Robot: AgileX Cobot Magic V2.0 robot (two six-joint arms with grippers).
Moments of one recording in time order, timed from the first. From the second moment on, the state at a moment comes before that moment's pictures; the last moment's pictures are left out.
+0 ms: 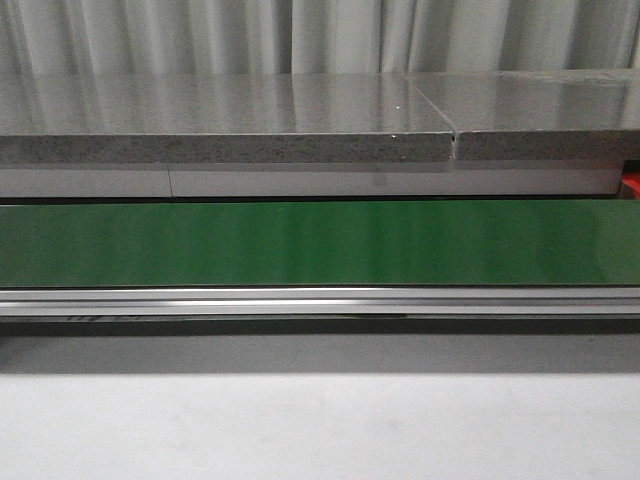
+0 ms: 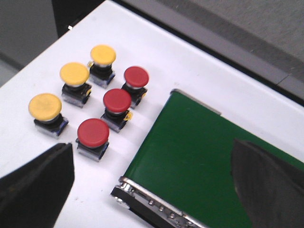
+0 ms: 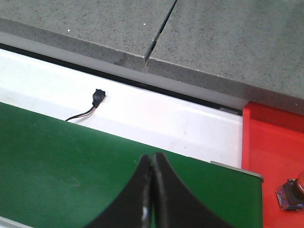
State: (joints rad) left arm 0.27 0.97 -0.82 0.00 0.62 -0.32; right arm -0.03 0.90 -0.79 0.36 0.41 -0.49
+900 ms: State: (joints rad) left arm 0.39 1.57 -0.88 -0.01 0.42 -0.35; right arm -0.03 0.90 -0.79 0.36 0.41 -0.49
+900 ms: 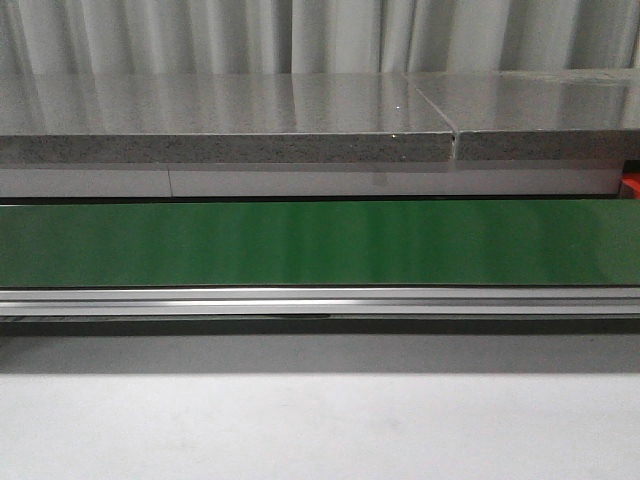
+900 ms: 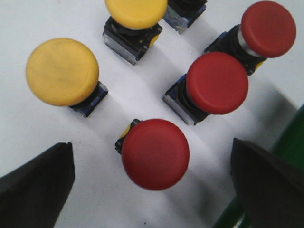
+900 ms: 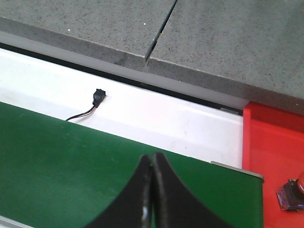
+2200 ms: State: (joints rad) left arm 0.31 1.42 -0.93 -0.02 0.48 -0.31; right arm -0.03 0.90 -0.79 0.36 0.41 -0.49
